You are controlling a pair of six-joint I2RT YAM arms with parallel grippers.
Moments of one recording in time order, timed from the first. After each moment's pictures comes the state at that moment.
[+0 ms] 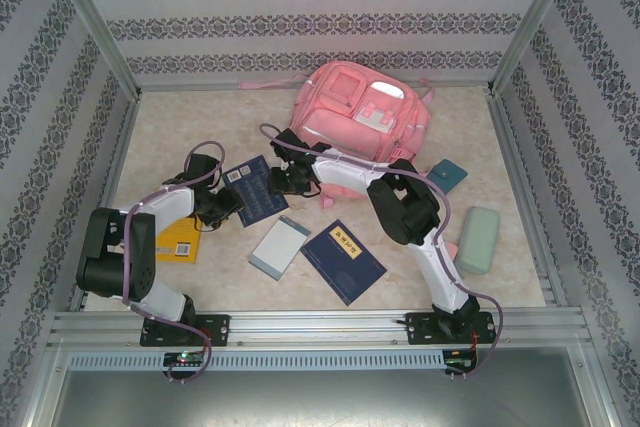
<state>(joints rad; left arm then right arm) -0.08 1.54 0.76 -0.44 0.24 -0.75 0.76 2.29 1.75 -0.55 -0.22 0.65</state>
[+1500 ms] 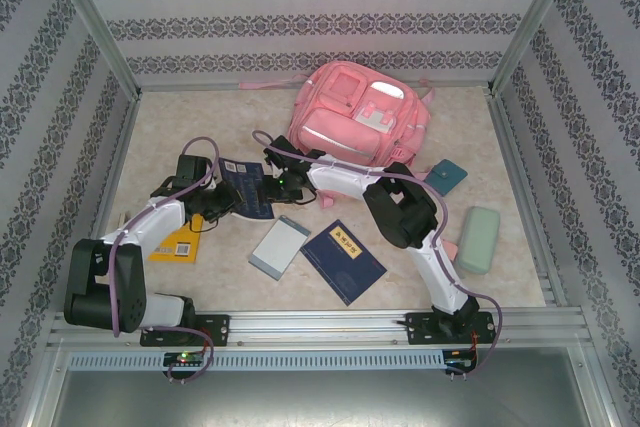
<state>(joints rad) -0.07 1.36 0.70 -0.36 0.36 -0.68 0.80 2.27 1.72 -0.51 -0.31 0.66</state>
